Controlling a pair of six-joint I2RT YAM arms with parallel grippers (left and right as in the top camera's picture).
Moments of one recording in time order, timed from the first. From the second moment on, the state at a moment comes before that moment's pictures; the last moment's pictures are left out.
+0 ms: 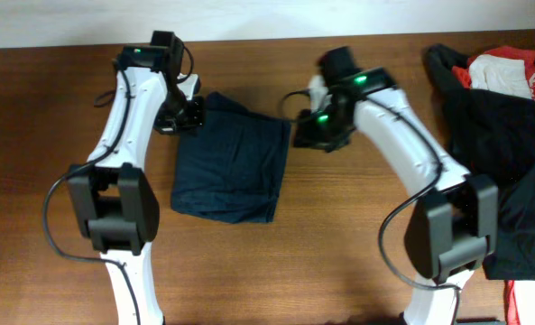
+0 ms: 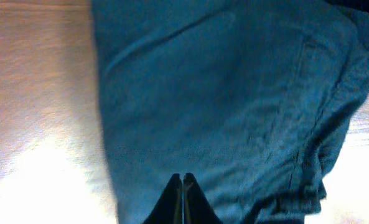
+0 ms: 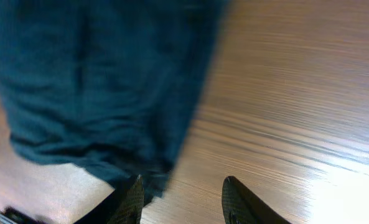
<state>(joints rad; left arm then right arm) -0.12 2.24 2.07 -1.35 0.16 -0.07 0.34 1.99 1.73 -1.07 -0.36 0.30</state>
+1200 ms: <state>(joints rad) -0.14 2.31 2.29 -1.68 0.35 -0.08 0.30 2.24 2.08 -1.26 -0.19 0.33</state>
